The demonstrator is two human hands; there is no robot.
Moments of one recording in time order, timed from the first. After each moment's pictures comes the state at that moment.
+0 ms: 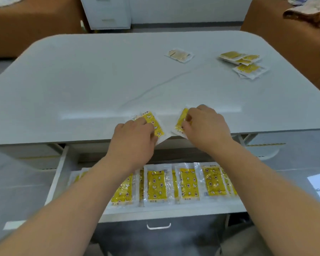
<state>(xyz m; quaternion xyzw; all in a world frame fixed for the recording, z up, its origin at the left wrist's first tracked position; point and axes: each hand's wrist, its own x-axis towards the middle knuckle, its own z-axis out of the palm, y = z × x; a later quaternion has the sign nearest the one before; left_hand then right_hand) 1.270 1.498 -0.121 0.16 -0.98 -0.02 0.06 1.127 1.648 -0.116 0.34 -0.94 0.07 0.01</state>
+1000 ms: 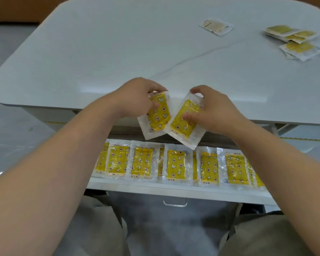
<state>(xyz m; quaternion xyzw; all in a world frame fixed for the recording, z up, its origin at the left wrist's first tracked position) 1.275 1.432 -0.087 0.26 -0.90 -0.33 -0.05 1.151 1.614 -0.115 0.34 -0.88 0.27 -0.20</state>
